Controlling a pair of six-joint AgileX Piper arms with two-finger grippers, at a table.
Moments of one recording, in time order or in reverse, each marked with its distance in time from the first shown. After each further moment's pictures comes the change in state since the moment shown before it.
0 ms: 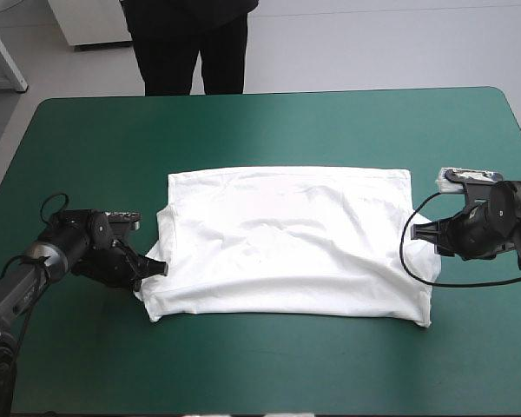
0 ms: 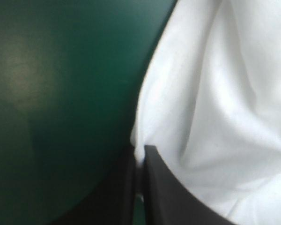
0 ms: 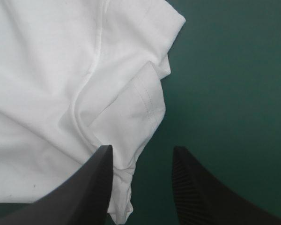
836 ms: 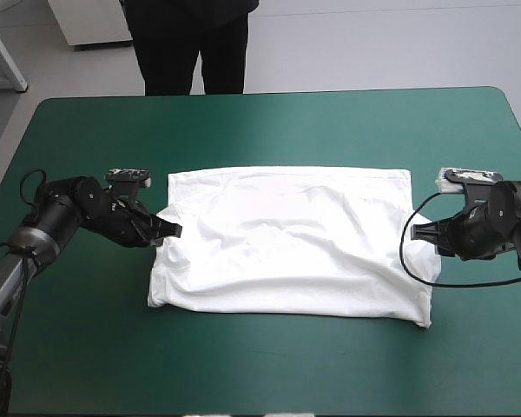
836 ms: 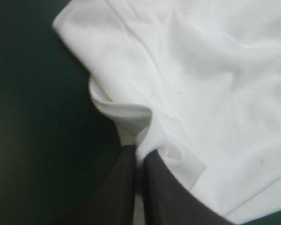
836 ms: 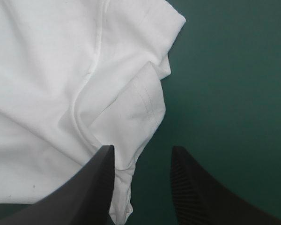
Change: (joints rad) left arm -0.040 -0.054 -0.228 -0.192 0.042 0.166; right arm 0.000 0.000 0.000 0.000 0.001 0.000
